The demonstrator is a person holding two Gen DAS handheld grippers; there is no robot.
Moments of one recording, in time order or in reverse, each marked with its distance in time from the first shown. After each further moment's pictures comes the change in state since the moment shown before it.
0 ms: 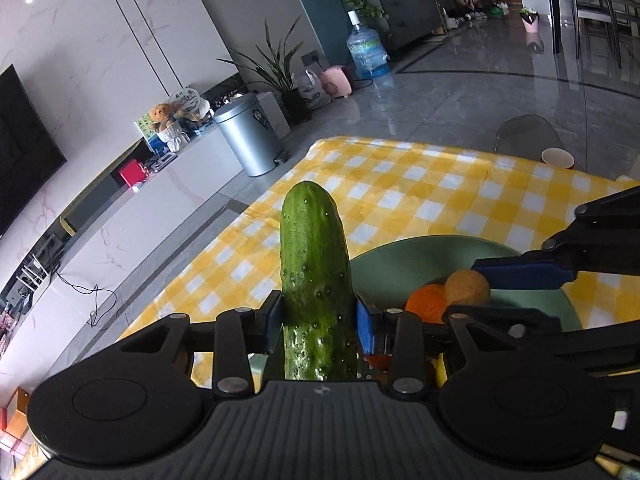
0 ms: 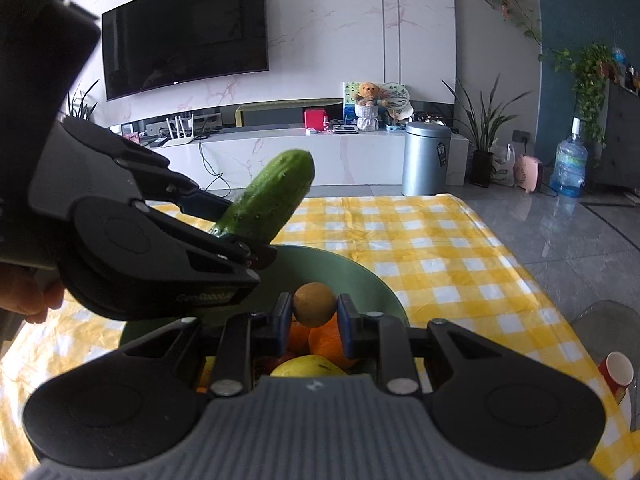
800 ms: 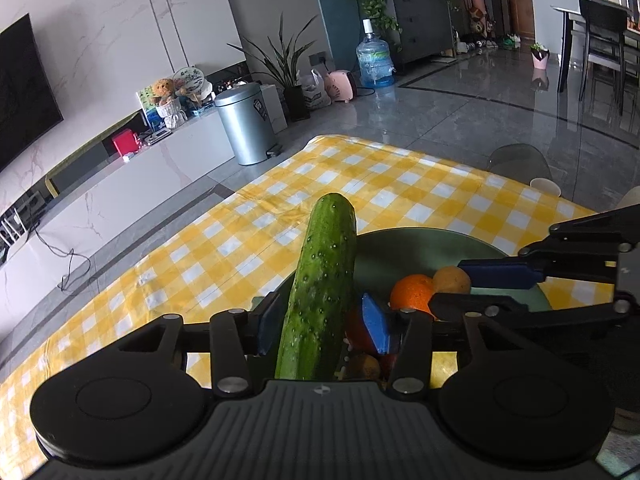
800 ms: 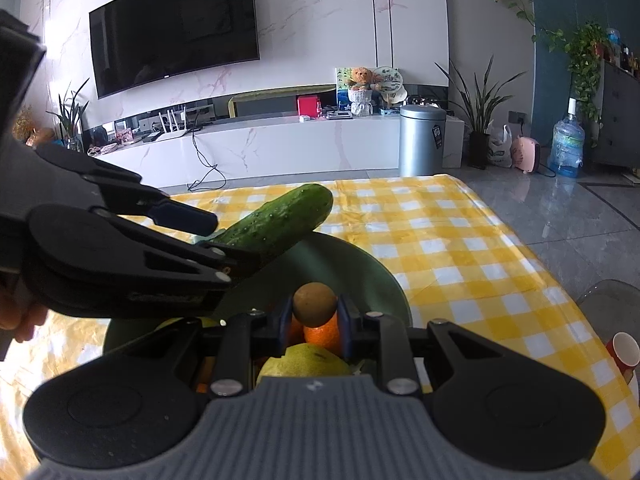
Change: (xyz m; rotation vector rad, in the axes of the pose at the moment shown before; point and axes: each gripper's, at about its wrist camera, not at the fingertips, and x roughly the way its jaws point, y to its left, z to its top) left arm -0.021 0.024 -0.014 -0.160 -0.013 -0.078; right arm 0.011 -0.001 -0.005 0.017 0.040 -0.003
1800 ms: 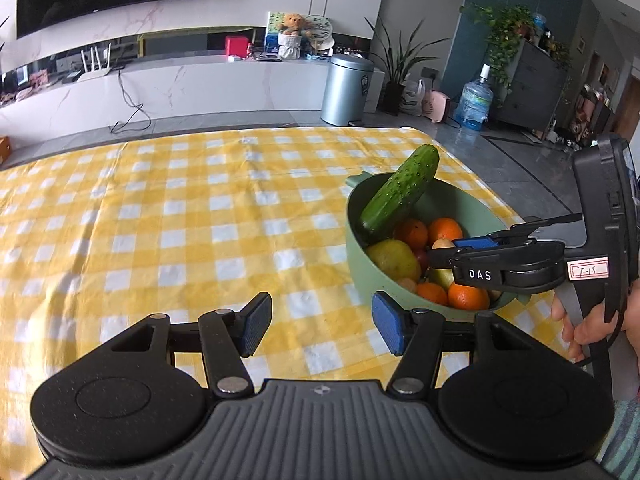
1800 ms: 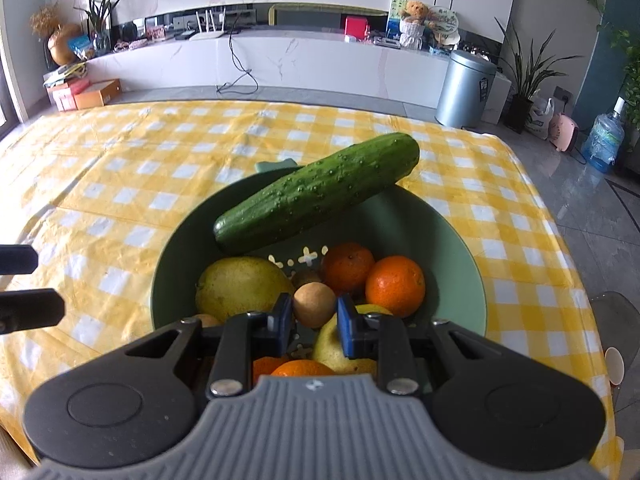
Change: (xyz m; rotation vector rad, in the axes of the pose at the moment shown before) left arm -0.111 0.050 -0.098 -0.545 0.045 0.049; right arm 0.024 0.049 0.017 -0.185 0.295 0.028
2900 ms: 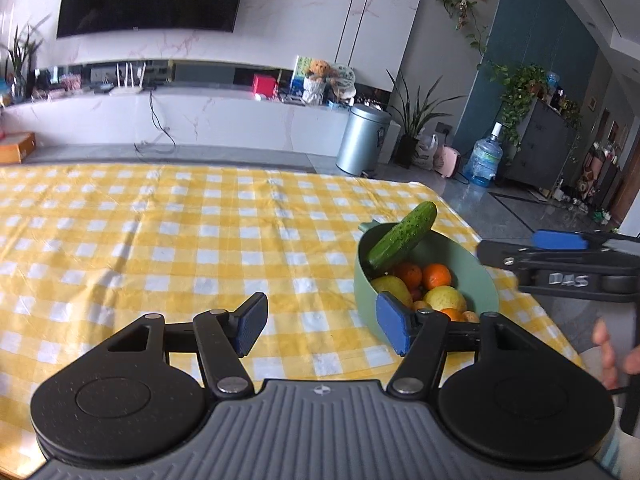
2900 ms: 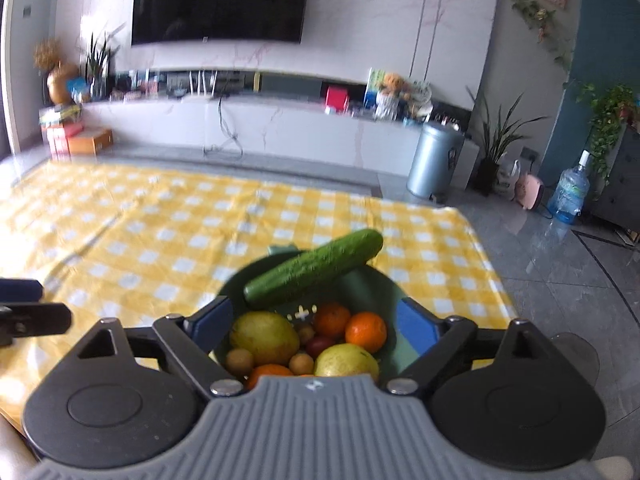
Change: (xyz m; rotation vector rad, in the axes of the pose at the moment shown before) left arm -0.066 0.006 -0.013 -0.080 -0.160 0.035; right arm -0.127 0.018 -0.007 0.023 -0.277 -0.066
